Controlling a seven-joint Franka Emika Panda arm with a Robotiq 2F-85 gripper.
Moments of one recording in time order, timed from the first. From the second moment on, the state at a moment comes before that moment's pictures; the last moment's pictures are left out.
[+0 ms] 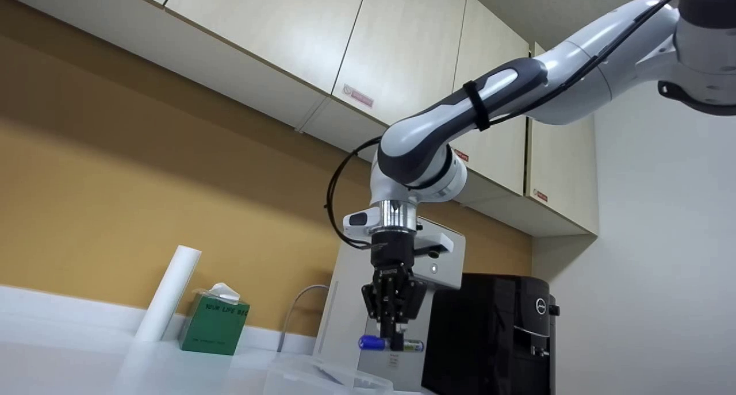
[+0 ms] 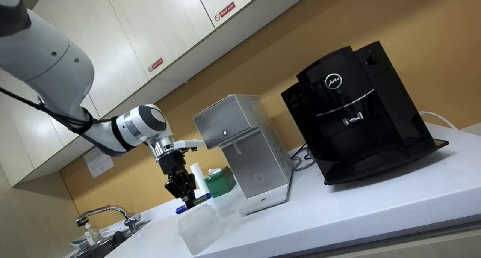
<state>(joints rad) 0.13 0.15 0.19 -1.95 -0.10 1.95 -1.38</state>
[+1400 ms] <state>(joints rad) 0.06 -0.03 0.10 -2.33 0.02 2.20 -1.45</state>
